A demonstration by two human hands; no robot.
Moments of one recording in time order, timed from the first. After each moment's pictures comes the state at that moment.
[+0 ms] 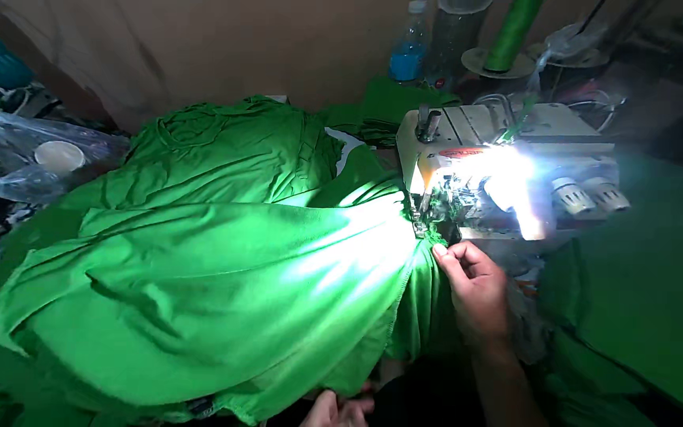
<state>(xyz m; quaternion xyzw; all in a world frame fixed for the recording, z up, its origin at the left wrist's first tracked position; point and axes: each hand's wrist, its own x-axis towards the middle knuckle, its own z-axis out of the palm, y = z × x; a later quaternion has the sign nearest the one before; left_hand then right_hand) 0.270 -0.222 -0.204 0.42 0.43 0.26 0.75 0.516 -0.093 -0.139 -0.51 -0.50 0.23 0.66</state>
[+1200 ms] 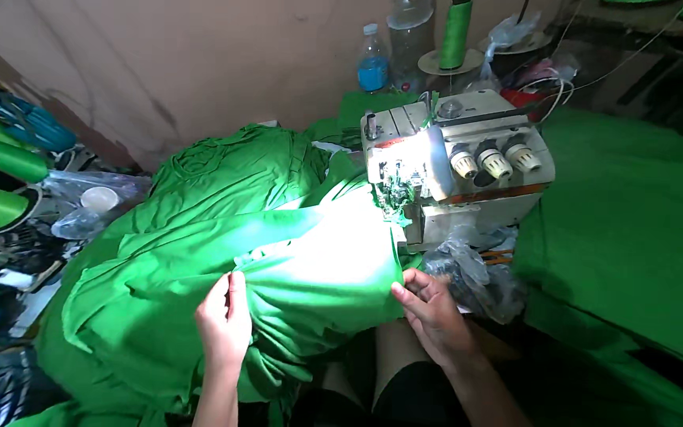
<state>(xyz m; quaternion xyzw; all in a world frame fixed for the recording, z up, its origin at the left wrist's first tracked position) 0.229 -0.121 -0.101 0.65 0.59 0.47 -0.03 0.494 -0.155 -0.156 -0.32 -0.34 0.58 0.66</state>
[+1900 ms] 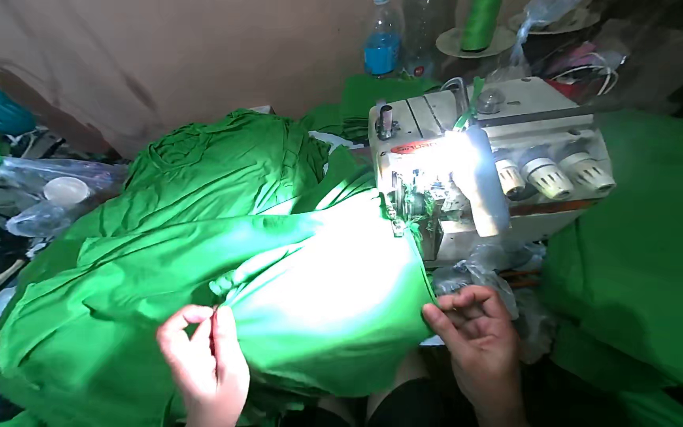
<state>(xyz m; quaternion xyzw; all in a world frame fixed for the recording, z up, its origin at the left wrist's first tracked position) 0.245 -0.125 -0.107 0.68 0.49 0.54 -0.02 0.505 -0.154 -0.161 -0.41 -0.39 0.35 0.74</state>
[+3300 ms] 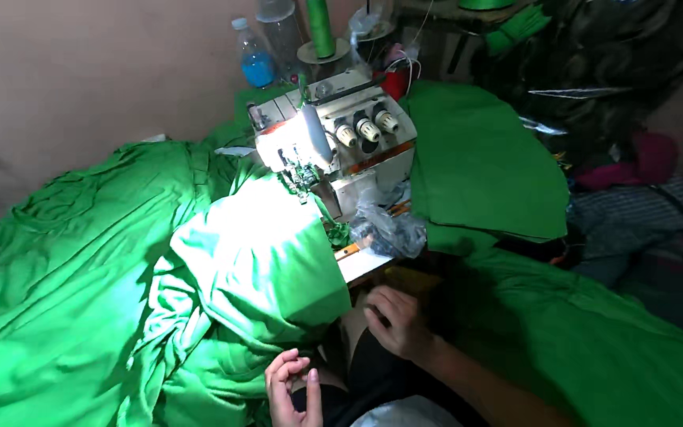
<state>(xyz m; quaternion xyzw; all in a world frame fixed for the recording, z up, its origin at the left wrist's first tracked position) 0.279 -0.239 -0.228 0.70 0.42 0.48 0.32 0.508 -0.226 -0.245 -0.57 -0.64 -0.07 0.51</state>
